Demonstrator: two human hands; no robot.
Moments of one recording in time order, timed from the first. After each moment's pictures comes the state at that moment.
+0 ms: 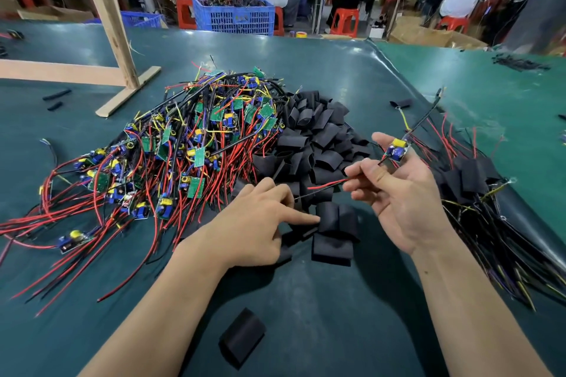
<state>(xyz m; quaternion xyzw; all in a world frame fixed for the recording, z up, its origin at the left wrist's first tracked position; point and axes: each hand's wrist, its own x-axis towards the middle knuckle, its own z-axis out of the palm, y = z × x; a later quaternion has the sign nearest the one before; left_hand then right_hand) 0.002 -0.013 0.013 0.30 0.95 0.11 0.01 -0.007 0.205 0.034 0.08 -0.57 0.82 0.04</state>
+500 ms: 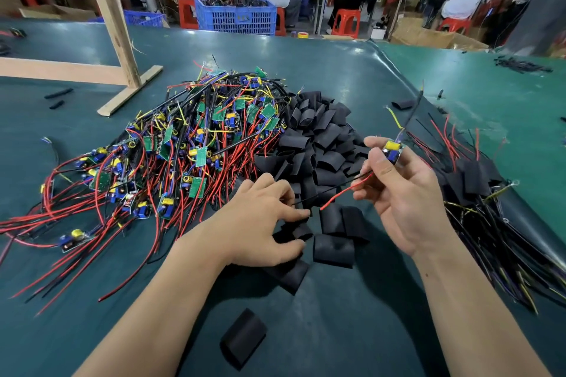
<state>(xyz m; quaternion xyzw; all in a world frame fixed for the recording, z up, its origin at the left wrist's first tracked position) 0.001 -0.017 0.013 0.29 0.94 0.15 -0.01 -0.008 0.201 0.035 0.07 -0.58 0.81 0.06</state>
